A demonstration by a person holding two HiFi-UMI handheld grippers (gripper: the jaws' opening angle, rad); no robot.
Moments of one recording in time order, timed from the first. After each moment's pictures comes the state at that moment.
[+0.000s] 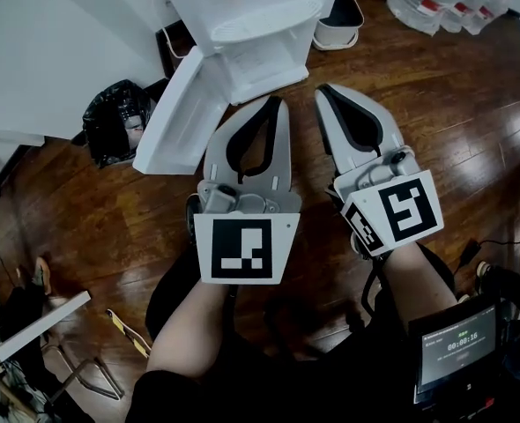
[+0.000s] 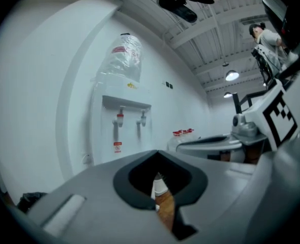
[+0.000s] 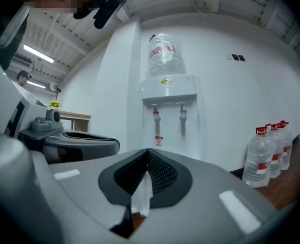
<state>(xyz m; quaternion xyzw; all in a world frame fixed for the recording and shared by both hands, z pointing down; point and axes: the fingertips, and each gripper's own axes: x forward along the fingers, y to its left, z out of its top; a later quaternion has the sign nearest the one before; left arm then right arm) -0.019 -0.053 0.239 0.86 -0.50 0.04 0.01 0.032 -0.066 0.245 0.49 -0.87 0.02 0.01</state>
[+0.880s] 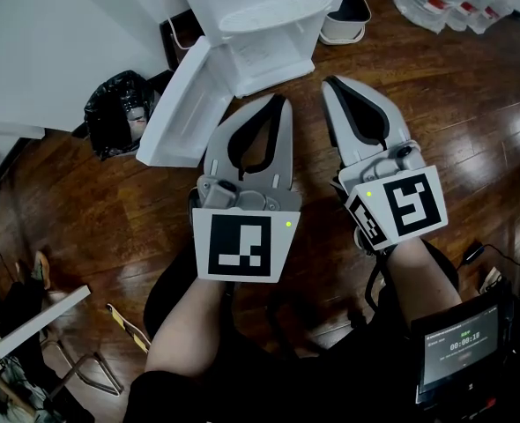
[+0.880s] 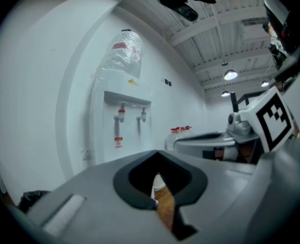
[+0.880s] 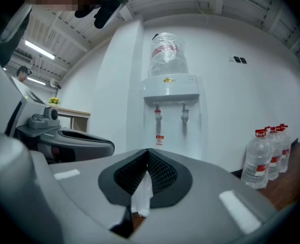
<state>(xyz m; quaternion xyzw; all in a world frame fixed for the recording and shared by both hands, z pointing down) -0.021 -0.059 0.250 0.87 -0.49 0.07 0.02 0.033 -0.079 0.250 0.49 -0.87 0.01 0.03</state>
